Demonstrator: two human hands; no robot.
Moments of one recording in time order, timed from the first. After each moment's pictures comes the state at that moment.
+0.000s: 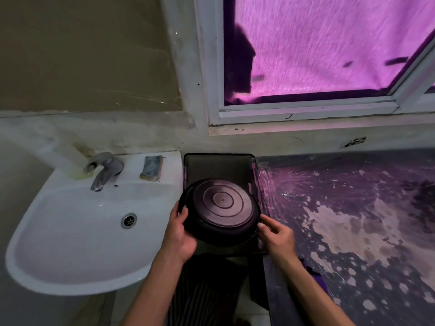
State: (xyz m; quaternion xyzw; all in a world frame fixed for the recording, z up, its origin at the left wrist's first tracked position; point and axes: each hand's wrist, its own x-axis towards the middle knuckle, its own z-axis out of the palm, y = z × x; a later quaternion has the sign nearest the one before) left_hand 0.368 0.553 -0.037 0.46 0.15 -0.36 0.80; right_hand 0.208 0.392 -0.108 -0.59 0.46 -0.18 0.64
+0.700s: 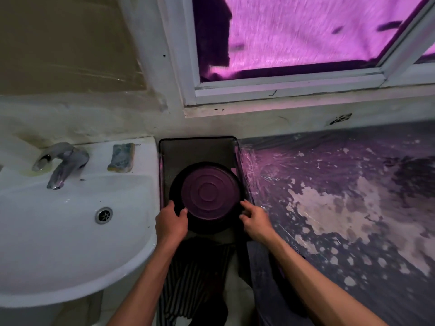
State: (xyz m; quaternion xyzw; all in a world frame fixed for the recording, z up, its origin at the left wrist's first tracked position) left_hand 0.374 0.529 -0.087 0.93 -0.06 -0.25 0.27; right_hand 0.230 0.362 -0.142 -0.75 0.43 0.03 0.51
